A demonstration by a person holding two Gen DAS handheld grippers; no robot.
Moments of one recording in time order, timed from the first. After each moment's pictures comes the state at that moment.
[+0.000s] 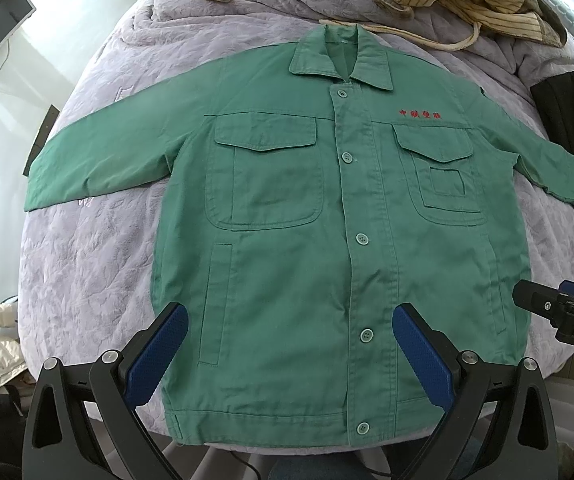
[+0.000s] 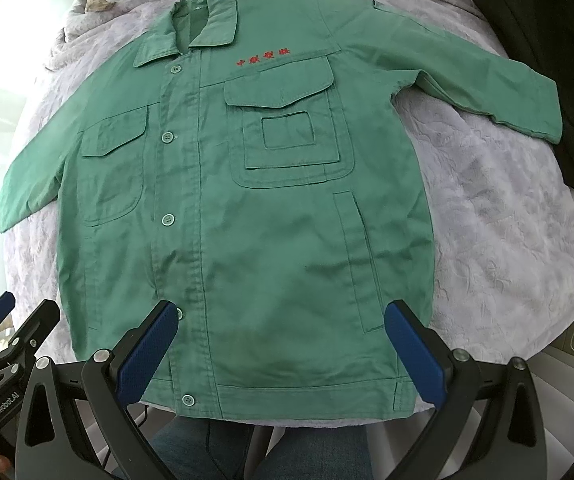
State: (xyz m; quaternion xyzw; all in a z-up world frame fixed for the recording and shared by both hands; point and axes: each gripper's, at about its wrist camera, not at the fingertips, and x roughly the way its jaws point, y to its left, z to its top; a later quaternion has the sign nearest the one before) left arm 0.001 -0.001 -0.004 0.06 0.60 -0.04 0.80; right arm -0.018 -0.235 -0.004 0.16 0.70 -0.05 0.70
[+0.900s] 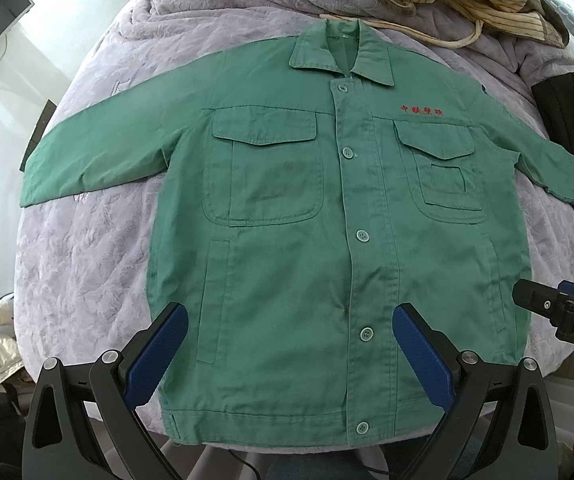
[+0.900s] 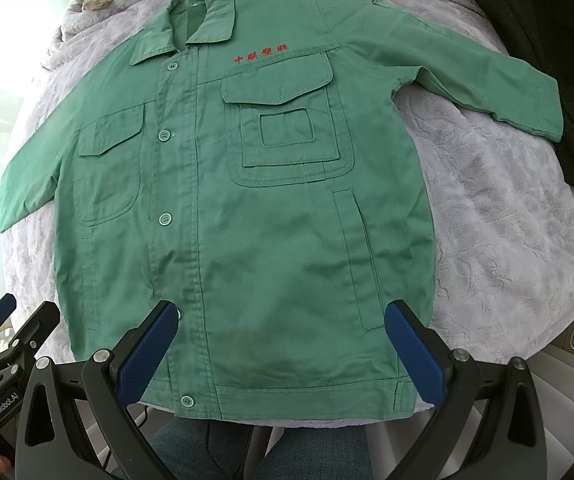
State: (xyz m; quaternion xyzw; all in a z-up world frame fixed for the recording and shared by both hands) left arm 0.002 -0.001 -0.012 0.06 0.61 -0.04 0.79; right arm -0.018 -0.235 -0.008 0.16 0.70 -0.05 0.69
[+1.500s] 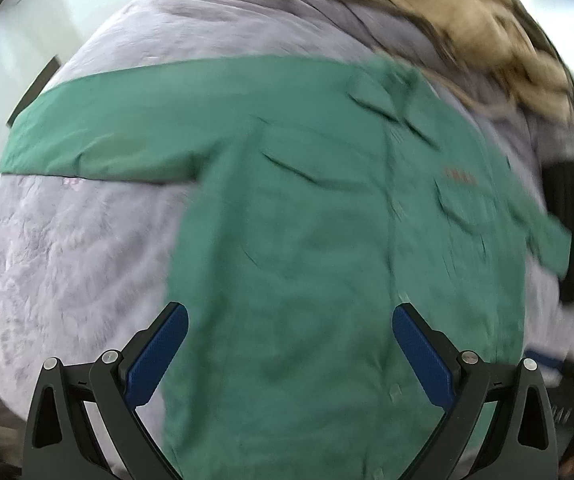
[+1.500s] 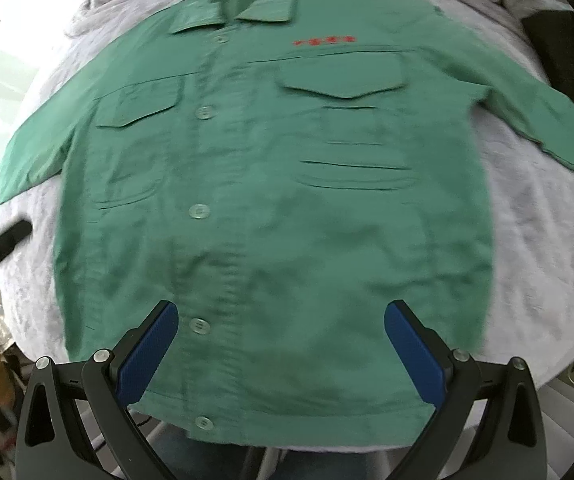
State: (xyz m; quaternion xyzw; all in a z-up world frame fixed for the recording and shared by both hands) left arm 0.059 0.101 -0.042 -0.08 0.59 -0.04 0.80; right arm 0.008 -0.165 -0.041 0.12 0.70 0.00 0.71
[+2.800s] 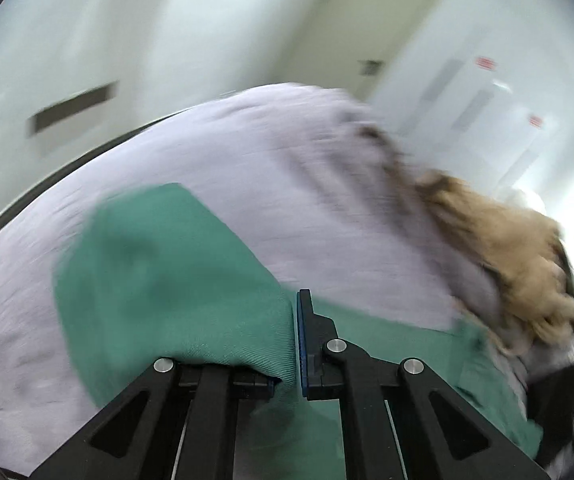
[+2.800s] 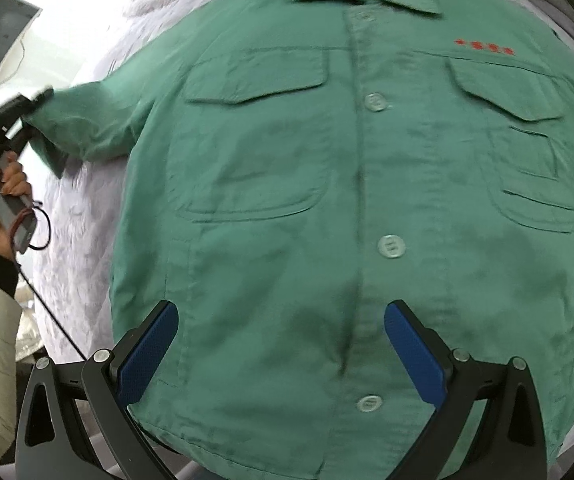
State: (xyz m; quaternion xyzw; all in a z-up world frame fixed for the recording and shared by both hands) left arm 0.221 0.316 -0.059 -0.25 0.35 -0.03 0.90; right arm 0.043 -0.073 -0.081 0.18 0.67 0.07 0.72
